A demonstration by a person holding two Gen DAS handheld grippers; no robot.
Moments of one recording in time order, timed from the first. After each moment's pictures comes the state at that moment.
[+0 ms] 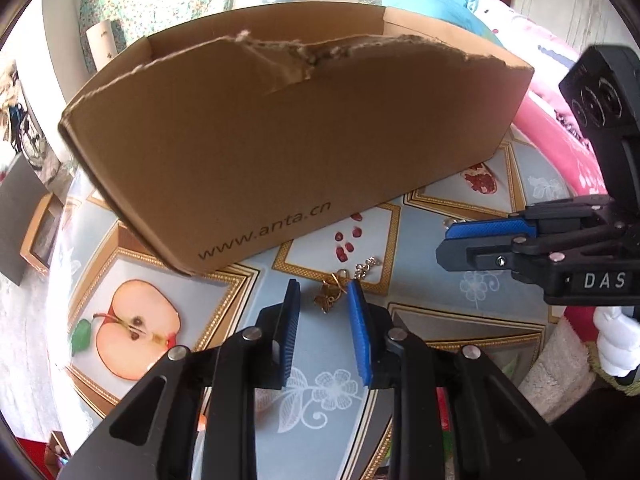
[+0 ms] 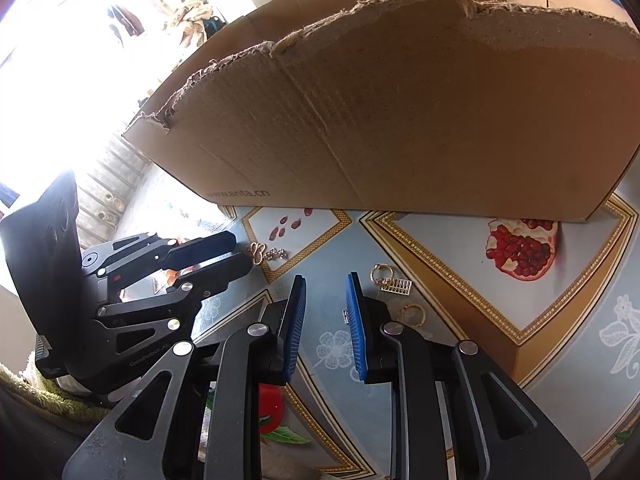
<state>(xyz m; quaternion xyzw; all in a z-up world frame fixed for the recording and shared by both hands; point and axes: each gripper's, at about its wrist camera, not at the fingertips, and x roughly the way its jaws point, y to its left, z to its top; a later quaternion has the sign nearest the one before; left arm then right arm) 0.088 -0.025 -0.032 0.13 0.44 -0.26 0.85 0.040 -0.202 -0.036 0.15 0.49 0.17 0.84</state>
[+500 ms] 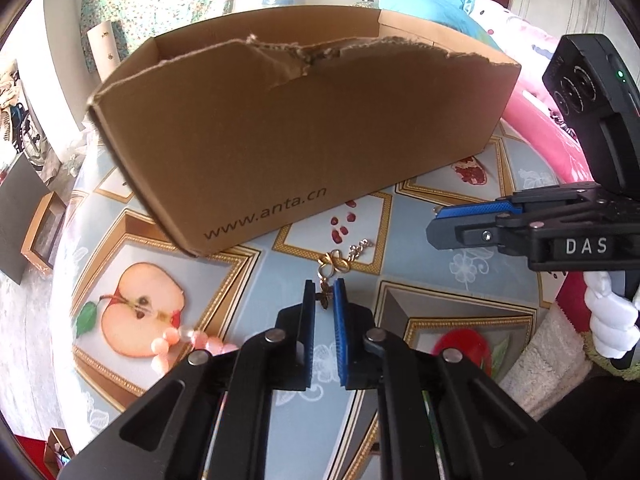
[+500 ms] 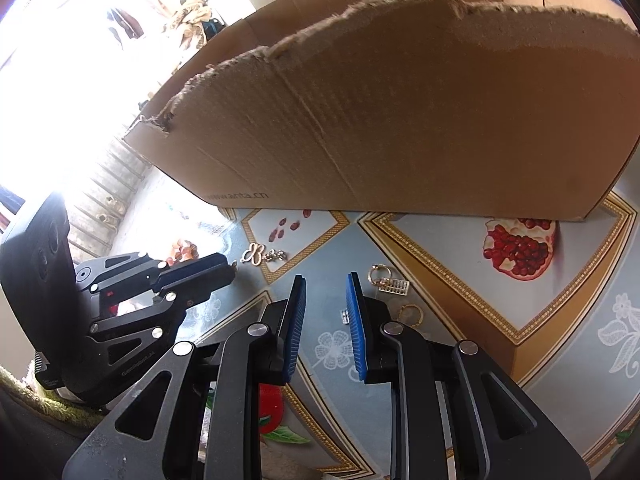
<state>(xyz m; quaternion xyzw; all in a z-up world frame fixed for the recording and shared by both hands) 0.073 -0.013 -0.028 0.11 0.44 -0.26 0.85 0.039 -0.204 -0.034 0.15 0.48 0.17 0.85</state>
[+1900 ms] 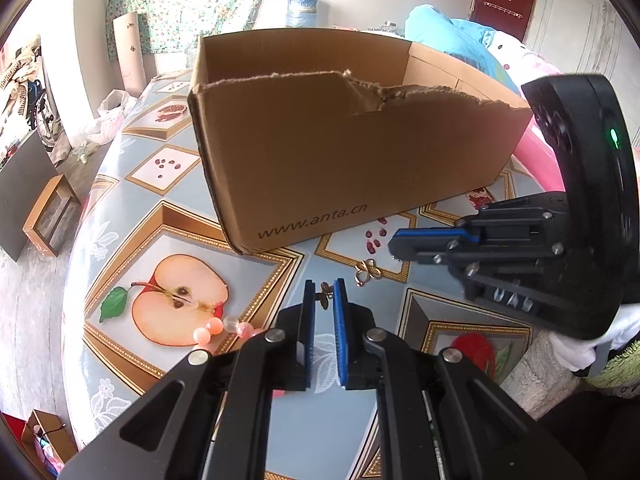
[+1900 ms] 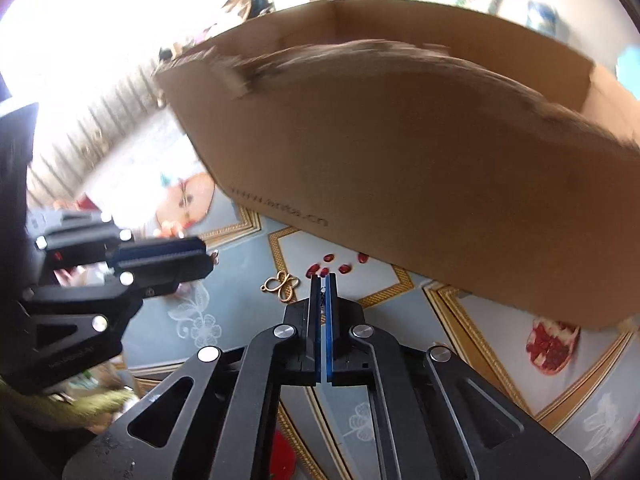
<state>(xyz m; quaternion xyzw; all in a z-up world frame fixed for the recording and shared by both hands) 0.073 0.029 -0.012 0.07 0.43 -0.25 0.87 0.054 -0.143 -0.028 0.01 0.45 0.18 0.88</state>
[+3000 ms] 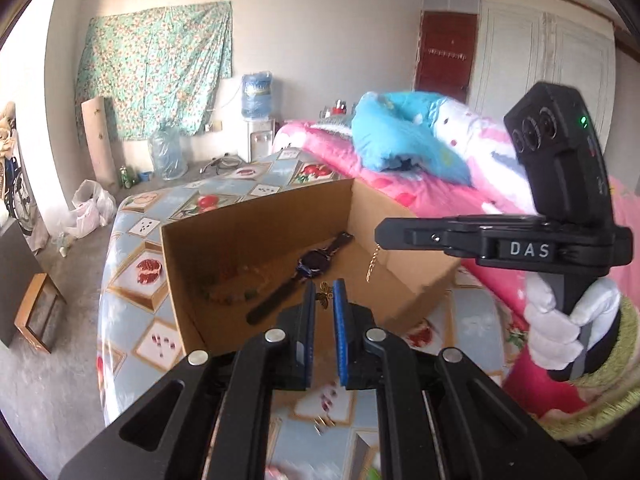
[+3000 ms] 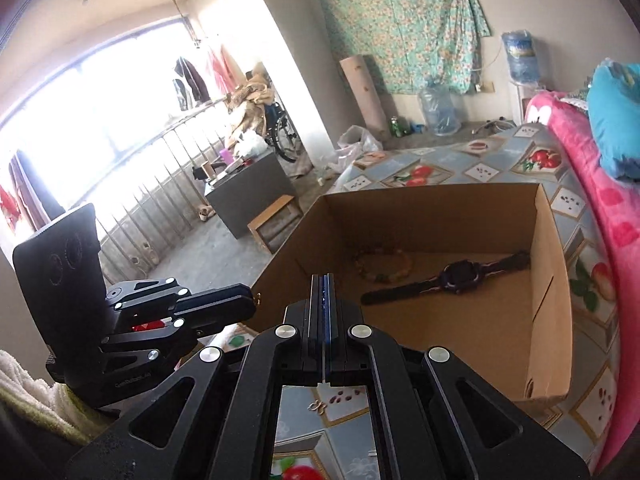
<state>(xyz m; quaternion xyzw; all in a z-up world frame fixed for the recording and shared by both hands) 0.113 -0.010 0.112 0.07 0.31 -0.33 0.89 0.083 -0.220 0.101 0.14 0.31 0.23 0.91</state>
